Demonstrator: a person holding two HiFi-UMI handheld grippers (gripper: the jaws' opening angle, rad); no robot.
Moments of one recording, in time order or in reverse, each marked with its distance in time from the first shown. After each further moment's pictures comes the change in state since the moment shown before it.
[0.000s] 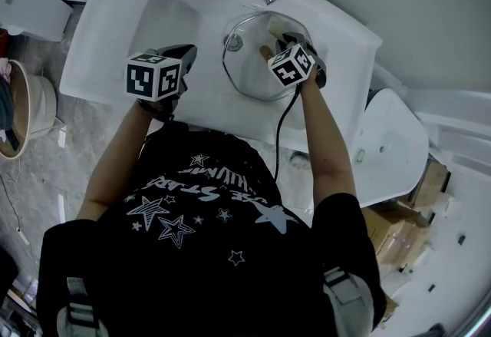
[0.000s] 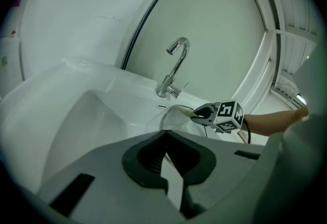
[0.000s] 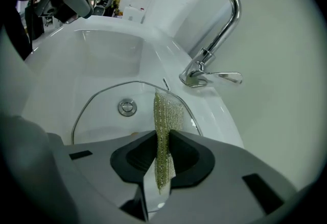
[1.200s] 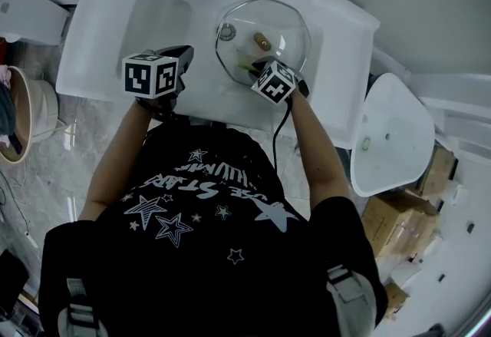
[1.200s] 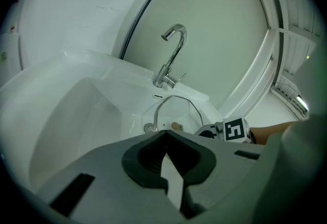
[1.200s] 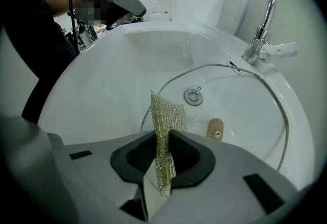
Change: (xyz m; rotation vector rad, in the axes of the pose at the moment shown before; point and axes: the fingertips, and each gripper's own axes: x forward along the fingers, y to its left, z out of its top) left arm 0.016 -0.017 -0.029 -0.023 0.067 -0.004; right arm -0.020 0.152 -0.038 -0.012 -0.027 0.494
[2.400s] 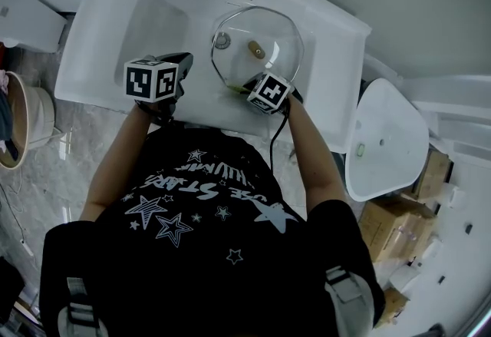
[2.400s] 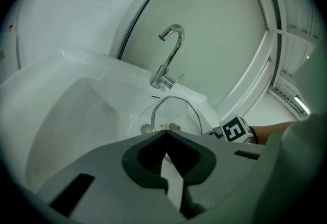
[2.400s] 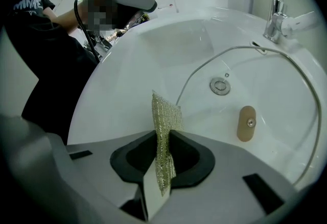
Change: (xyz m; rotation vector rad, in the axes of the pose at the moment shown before) left arm -0.001 -0.007 0.002 0.004 -0.005 -0.019; right arm -0.005 0.050 -0.010 0.053 0.065 0.290
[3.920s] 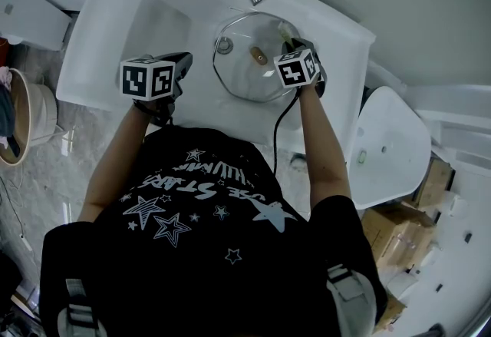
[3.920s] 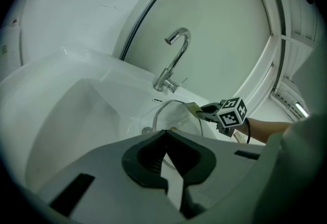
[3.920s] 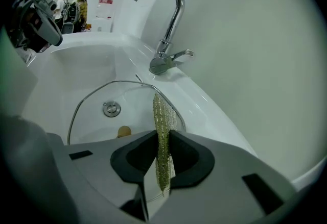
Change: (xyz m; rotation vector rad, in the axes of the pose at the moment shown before) left arm 0.002 0.009 0.015 -0.044 -0.012 0.004; right arm -0.140 -0.183 0.004 0.278 -0.171 -0.849
